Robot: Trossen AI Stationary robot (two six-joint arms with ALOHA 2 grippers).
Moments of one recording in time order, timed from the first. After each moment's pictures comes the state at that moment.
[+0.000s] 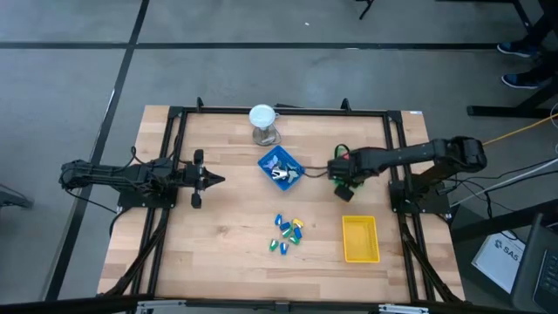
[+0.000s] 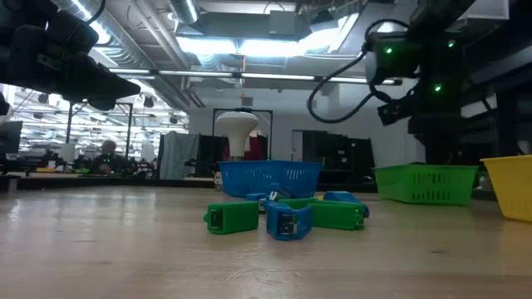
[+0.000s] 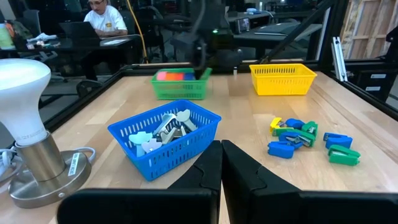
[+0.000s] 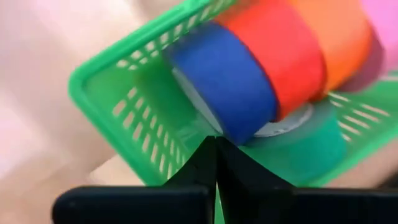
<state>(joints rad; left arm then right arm) 0.00 0.15 0.01 0.03 -0.09 0.02 -0.07 1.46 0.81 -0.94 0.23 0.52</state>
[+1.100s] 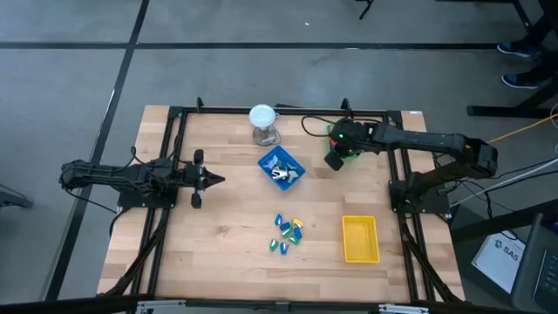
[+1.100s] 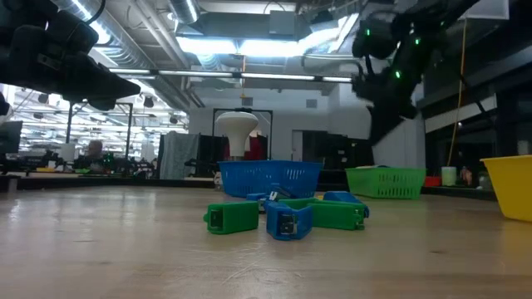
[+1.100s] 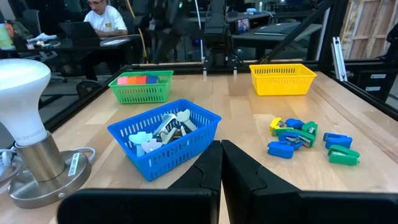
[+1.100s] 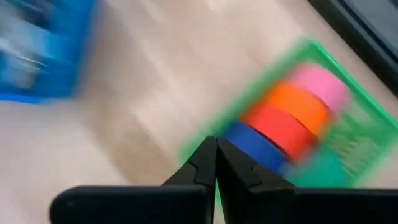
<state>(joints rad) 0.00 0.15 0.01 0.03 -0.09 0.02 -0.36 1.34 0.88 -0.63 0.17 0.25</state>
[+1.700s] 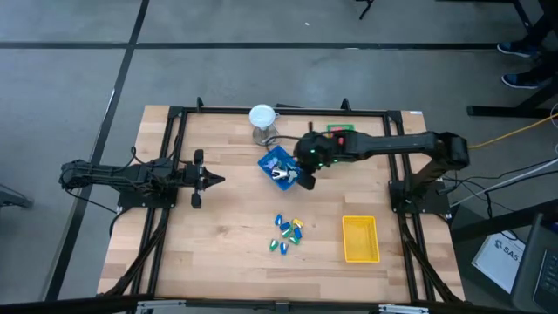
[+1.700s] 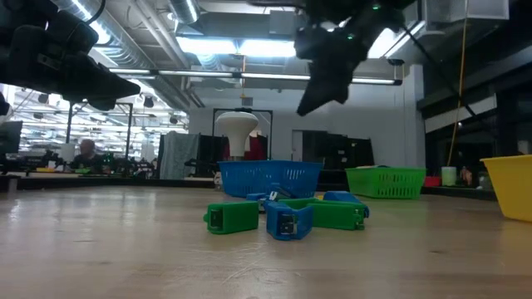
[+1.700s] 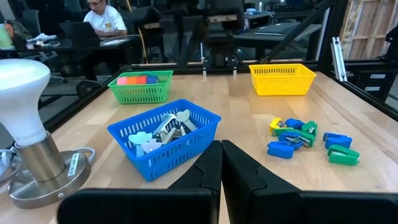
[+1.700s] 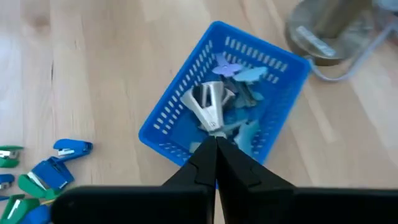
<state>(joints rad) 0.00 0.15 0.01 0.03 -0.09 0.02 -0.12 1.62 1.19 -0.50 0.01 0.14</state>
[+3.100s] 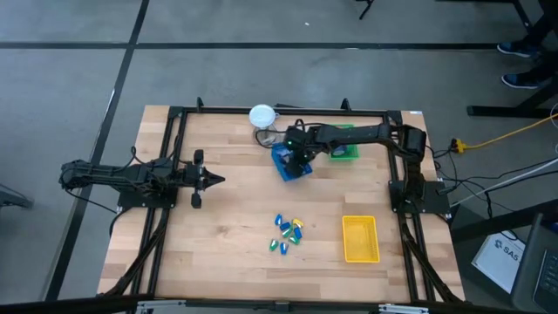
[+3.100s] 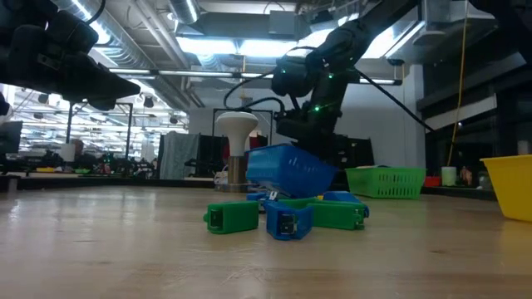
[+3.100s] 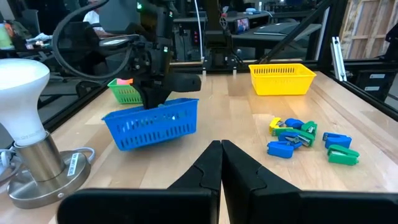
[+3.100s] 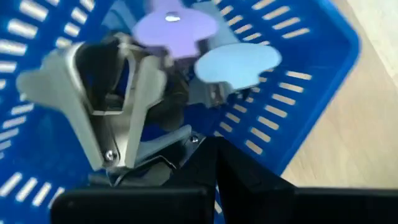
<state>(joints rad) 0.00 0.15 0.01 0.03 -0.09 0.02 -0.28 1.97 1.34 -0.62 0.06 0.26</state>
